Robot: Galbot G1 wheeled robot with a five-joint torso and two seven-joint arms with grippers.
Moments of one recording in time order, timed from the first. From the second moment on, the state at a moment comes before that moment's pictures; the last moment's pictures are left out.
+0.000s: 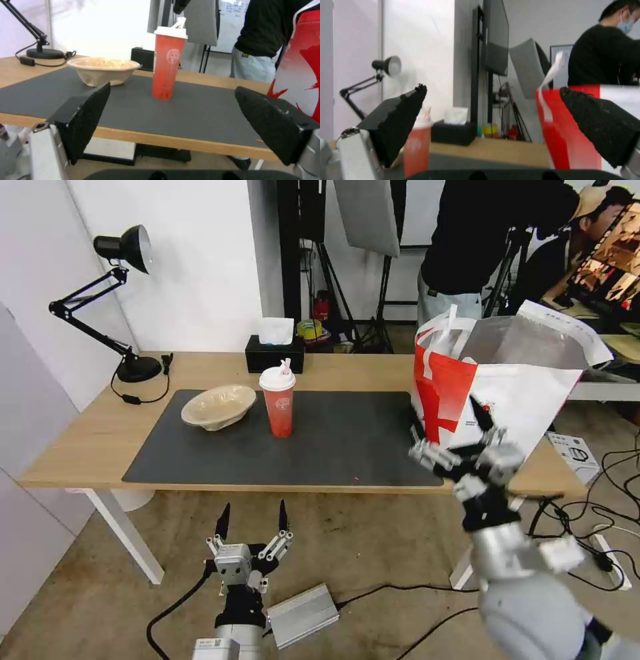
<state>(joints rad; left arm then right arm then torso) 1.86 -1.59 -0.22 -2.26 0.12 -0.22 -0.19 -1.44 0.76 0.17 2.35 0.32 0.31 0.53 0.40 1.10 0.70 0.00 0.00</state>
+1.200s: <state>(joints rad) 1.85 -1.59 -0.22 -2.27 0.12 -0.22 -0.19 -1.69 0.90 0.08 2.23 0.07 0.35 0.61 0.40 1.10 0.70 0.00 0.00</state>
